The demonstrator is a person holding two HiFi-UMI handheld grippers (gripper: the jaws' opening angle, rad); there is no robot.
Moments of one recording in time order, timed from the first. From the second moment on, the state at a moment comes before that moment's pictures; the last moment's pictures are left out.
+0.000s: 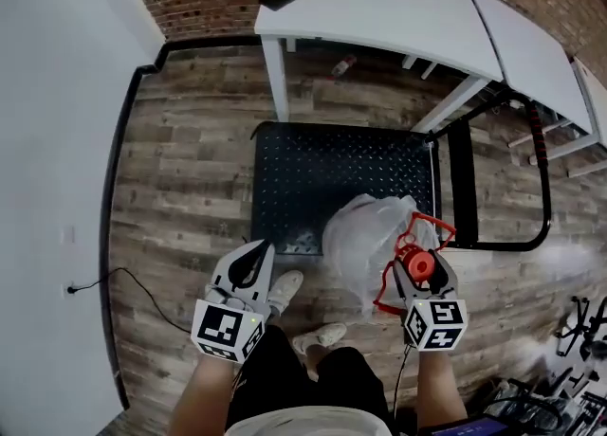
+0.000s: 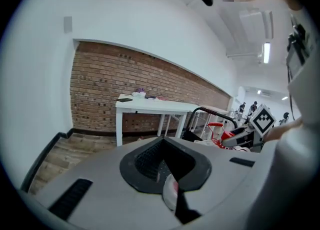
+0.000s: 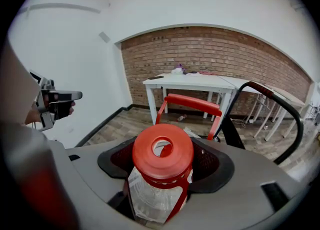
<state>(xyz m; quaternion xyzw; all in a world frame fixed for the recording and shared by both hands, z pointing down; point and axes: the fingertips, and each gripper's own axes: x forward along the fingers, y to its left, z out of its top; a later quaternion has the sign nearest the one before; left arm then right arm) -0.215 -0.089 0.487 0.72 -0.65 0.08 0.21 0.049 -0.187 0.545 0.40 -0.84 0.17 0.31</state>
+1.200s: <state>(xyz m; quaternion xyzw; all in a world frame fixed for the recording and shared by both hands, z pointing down) -0.299 -0.084 0.557 0.69 -0.68 0.07 0.25 -0.080 -0.224 0.659 0.33 -0.85 0.14 0.38</state>
